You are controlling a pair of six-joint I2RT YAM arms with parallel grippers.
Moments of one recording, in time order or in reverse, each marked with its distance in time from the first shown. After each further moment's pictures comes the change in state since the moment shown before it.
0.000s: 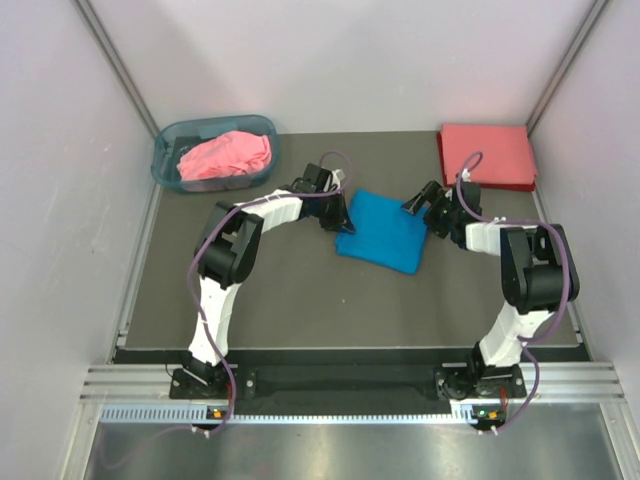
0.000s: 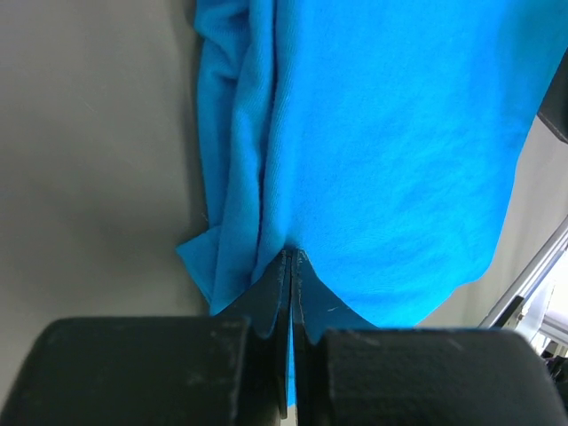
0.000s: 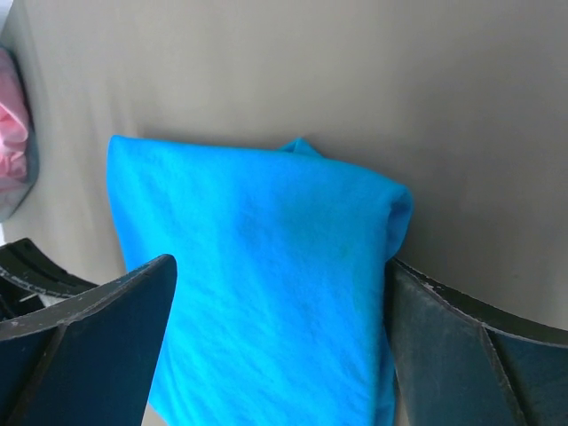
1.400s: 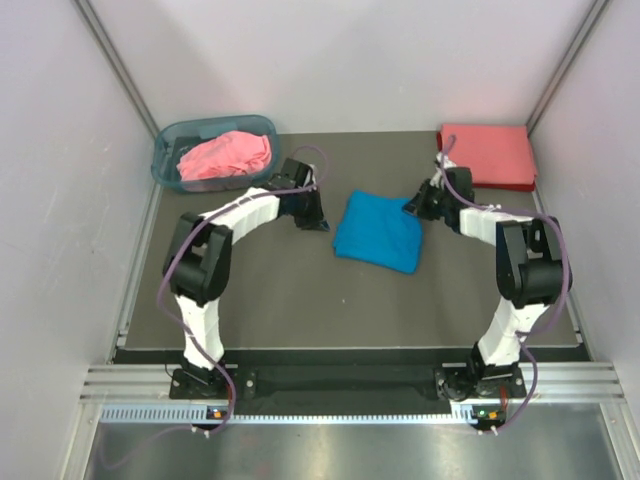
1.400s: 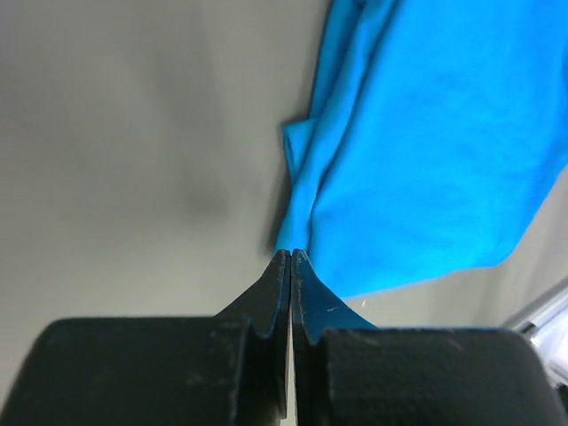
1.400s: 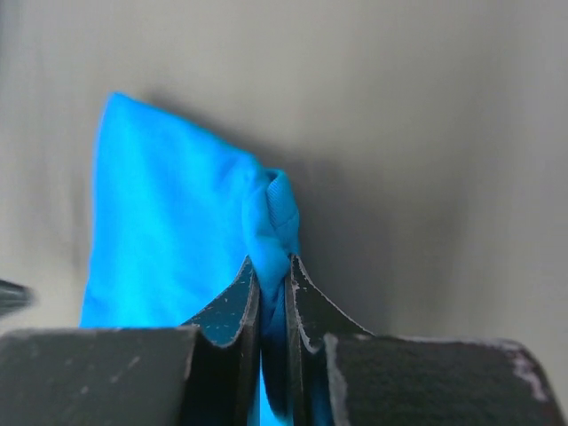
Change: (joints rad) left arm 0.045 -0.200 -0.143 -0.130 -0.144 -0.030; right arm -0.006 0.077 0.130 -0.095 -0.133 -0.267
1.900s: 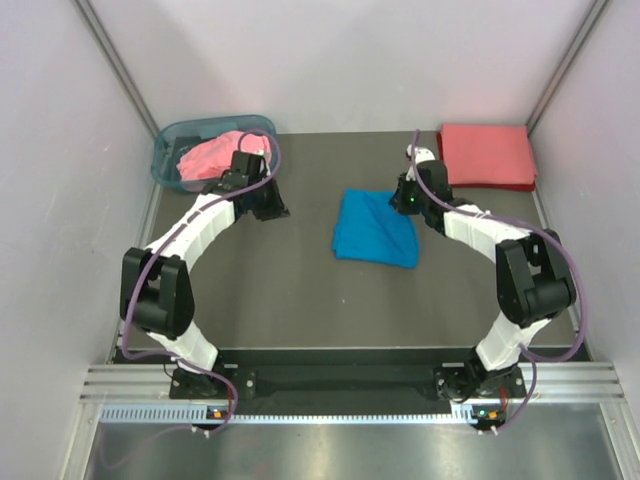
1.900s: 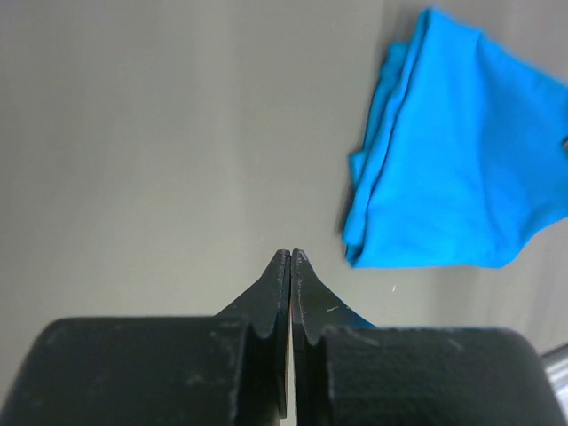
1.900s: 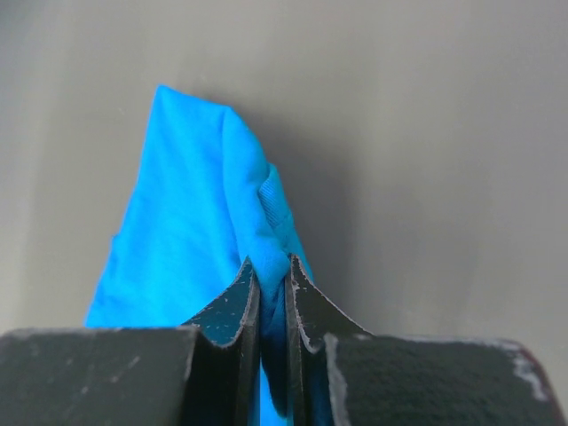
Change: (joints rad) left arm 0.172 -0.378 -0.138 -0.101 -0.154 0.057; right arm 0.245 -0.158 0.085 -0.164 0.309 -0.189
